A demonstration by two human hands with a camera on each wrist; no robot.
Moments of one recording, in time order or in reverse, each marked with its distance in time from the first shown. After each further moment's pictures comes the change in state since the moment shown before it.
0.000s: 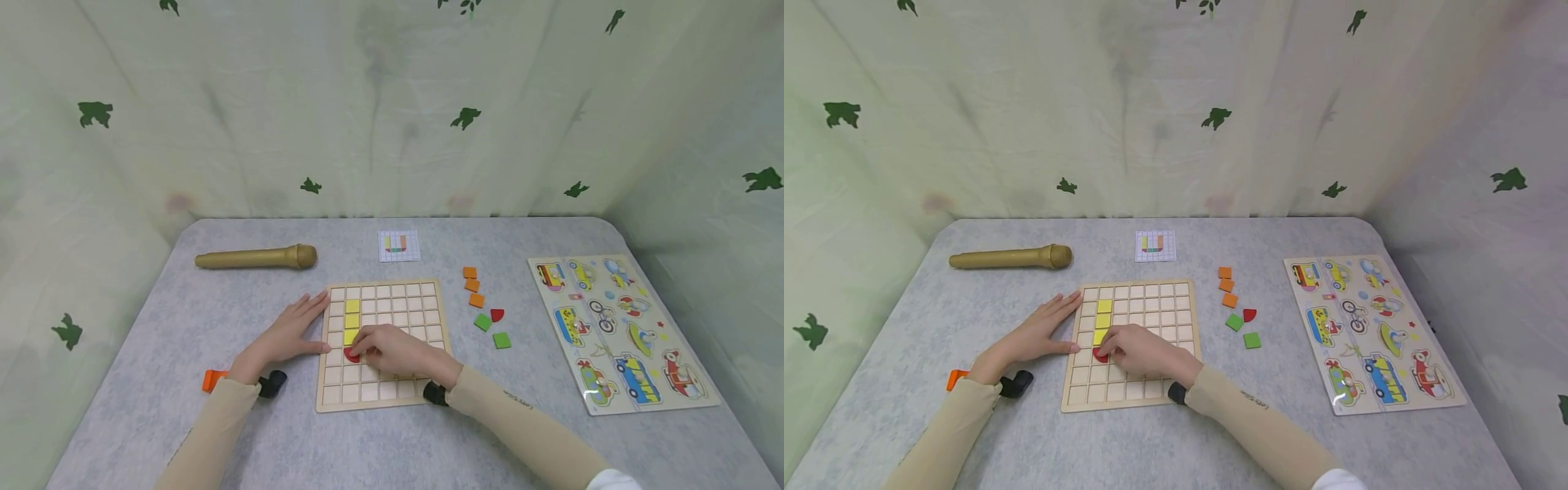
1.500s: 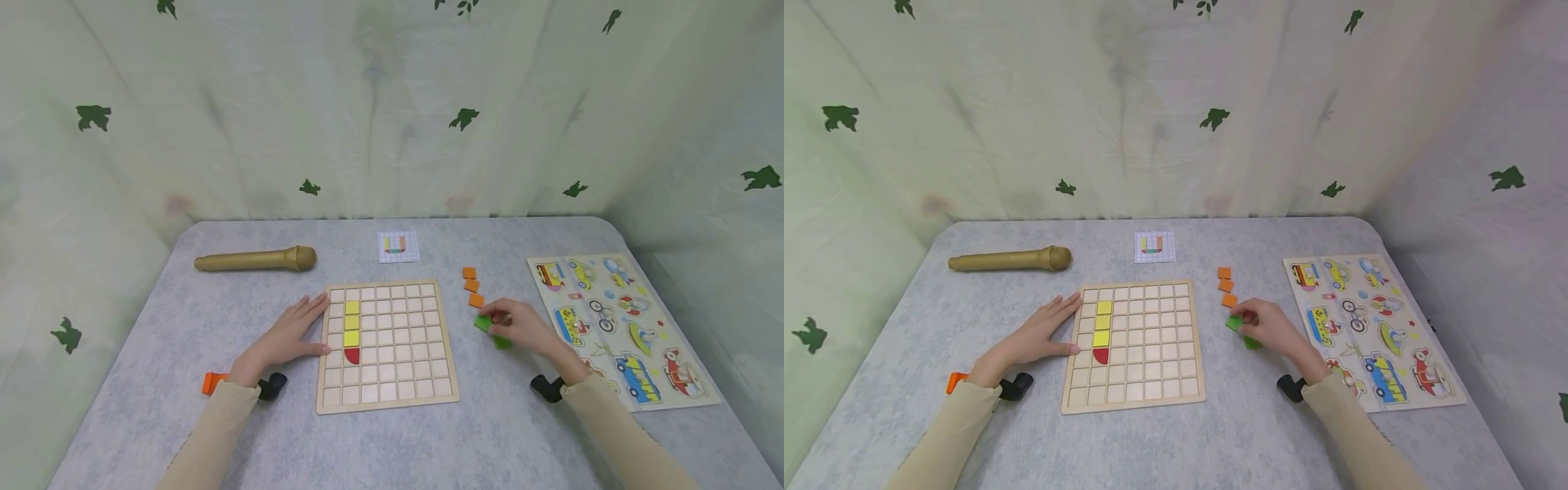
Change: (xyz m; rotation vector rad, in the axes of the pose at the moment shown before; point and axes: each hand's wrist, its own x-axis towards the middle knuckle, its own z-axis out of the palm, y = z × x) left_hand 0.002 -0.001 0.002 -0.007 -0.005 -0.014; right_hand -0.155 0.104 -0.066 0.110 0.405 0.350
